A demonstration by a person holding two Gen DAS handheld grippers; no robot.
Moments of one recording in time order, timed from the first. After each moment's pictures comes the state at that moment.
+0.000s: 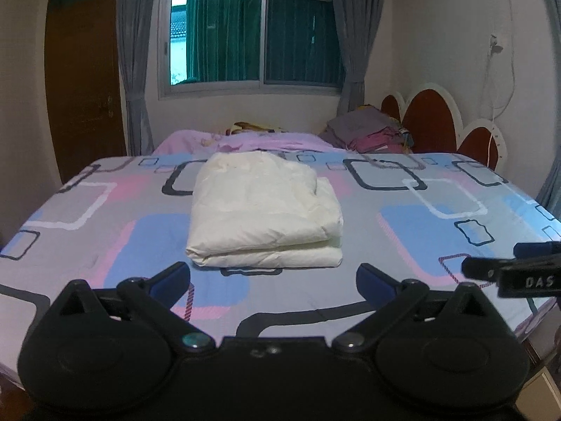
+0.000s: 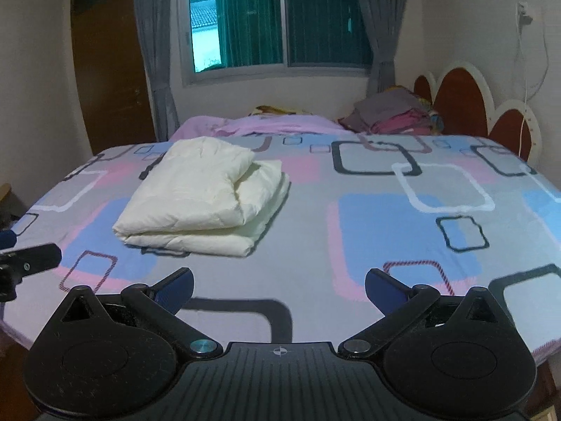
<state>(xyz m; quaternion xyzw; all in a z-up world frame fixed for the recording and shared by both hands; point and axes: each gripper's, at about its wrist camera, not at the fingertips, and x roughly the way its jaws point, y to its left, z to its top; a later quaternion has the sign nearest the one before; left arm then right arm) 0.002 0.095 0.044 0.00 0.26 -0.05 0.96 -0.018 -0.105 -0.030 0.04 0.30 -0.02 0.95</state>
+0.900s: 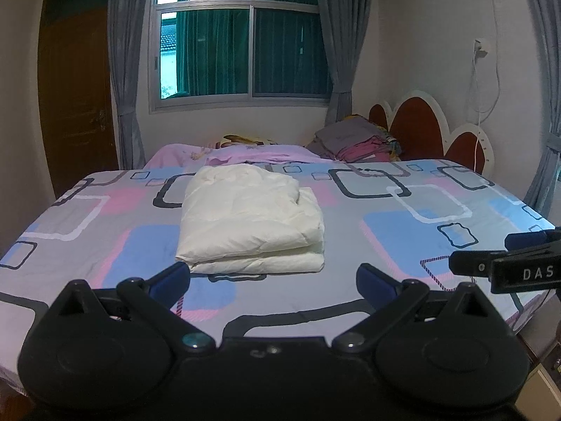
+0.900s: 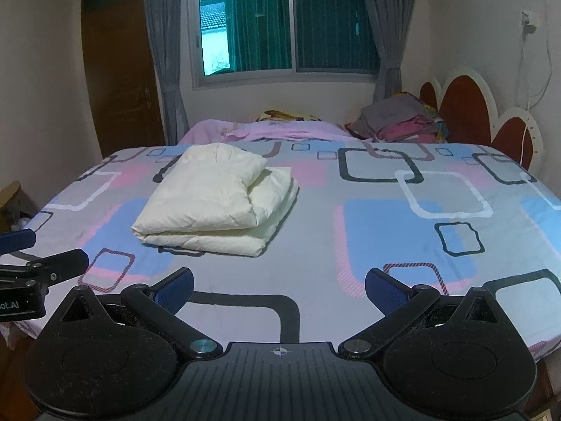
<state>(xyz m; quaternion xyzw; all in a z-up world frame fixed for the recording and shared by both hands) -0.023 0.079 0.051 0.01 0.24 -0.06 0.97 -0.045 -0.098 -0.005 0.03 0.29 -0.01 0.96</state>
